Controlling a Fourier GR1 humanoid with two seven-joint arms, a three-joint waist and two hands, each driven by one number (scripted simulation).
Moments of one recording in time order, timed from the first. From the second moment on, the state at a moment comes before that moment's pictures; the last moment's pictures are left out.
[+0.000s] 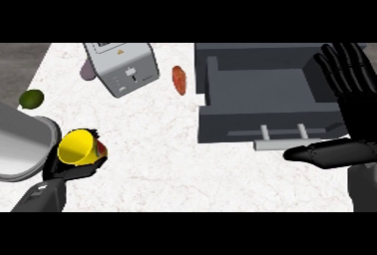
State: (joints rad) left arm -0.46 0.32 0.32 -0.23 -0.01 -0.35 -0.98; right arm -0.30 -0.20 -0.12 -1.86 -0.13 0.18 0.15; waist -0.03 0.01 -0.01
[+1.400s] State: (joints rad) left arm -0.72 0.06 0.28 -0.57 0.03 -0.13 -0.91; right arm -0.26 -0.22 -0.15 -1.85 -0.12 0.19 0.13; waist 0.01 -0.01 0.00
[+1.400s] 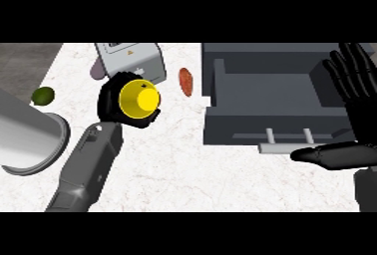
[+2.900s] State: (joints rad) left arm -1.35 0.00 -0.17 -0.34 0.24 0.31 -0.25; right arm -0.33 -0.22 -0.14 -1.79 -0.13 0.21 0.08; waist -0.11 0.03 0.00
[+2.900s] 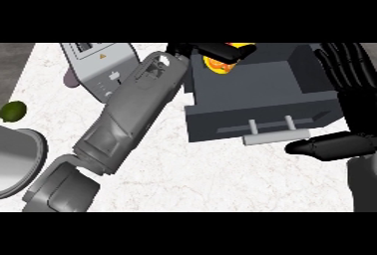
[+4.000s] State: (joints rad) left arm -1.26 0.00 -0.25 -0.38 0.51 0.23 -0.41; right arm -0.40 -0.22 0.06 -1.77 -0.31 0.50 0.12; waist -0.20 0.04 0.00
